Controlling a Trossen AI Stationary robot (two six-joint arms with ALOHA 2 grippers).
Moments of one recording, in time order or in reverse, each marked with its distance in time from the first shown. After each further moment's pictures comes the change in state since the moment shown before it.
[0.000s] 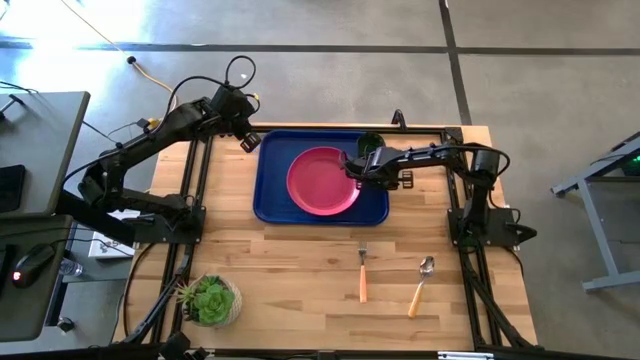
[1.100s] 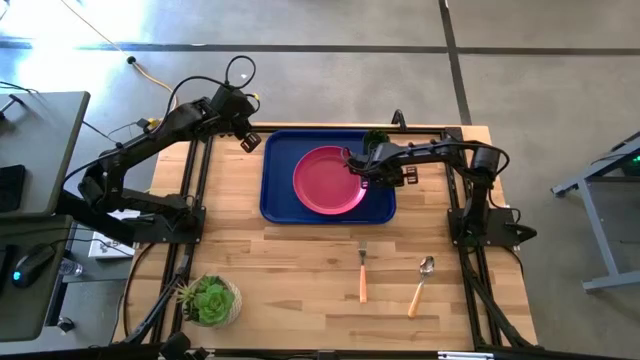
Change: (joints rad) left arm 0.000 0.000 0.000 0.002 0.000 -0.001; right arm -0.046 0.001 0.003 -0.029 0.004 -0.098
